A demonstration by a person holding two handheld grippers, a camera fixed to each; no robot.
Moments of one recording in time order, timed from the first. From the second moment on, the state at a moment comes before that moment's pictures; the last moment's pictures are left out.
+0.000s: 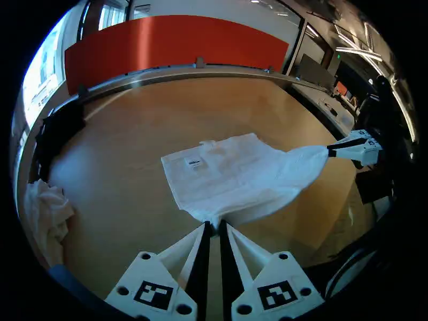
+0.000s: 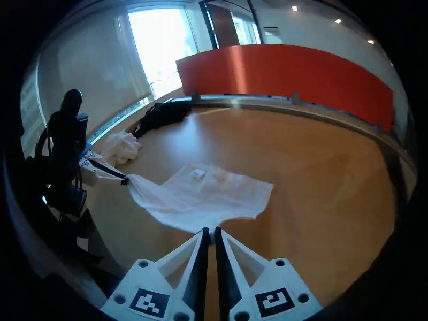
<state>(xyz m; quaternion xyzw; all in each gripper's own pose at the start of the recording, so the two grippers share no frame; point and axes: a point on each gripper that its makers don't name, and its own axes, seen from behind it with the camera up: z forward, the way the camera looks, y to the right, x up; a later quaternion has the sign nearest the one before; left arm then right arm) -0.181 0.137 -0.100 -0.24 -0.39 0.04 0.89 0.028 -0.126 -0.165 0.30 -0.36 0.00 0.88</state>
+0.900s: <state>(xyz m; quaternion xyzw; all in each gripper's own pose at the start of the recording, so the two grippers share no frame) -0.197 0.143 0.011 -0.22 -0.38 0.05 0.90 -0.010 -0.116 -0.055 0.27 -0.37 -0.02 0.89</state>
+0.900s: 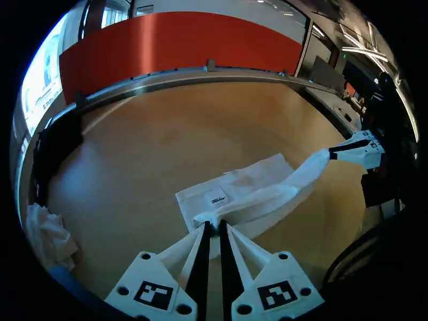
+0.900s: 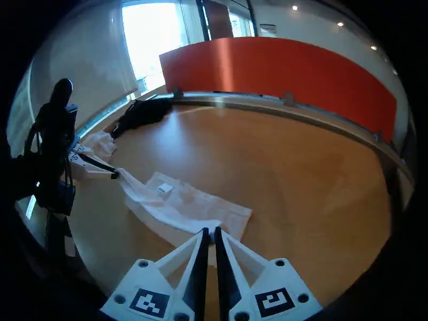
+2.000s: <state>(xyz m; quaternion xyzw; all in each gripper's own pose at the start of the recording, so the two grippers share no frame) -0.260 0.130 0.084 -0.19 -0.40 0.06 0.89 -0.080 -0.099 0.011 0.21 -0.40 -0.05 0.89</state>
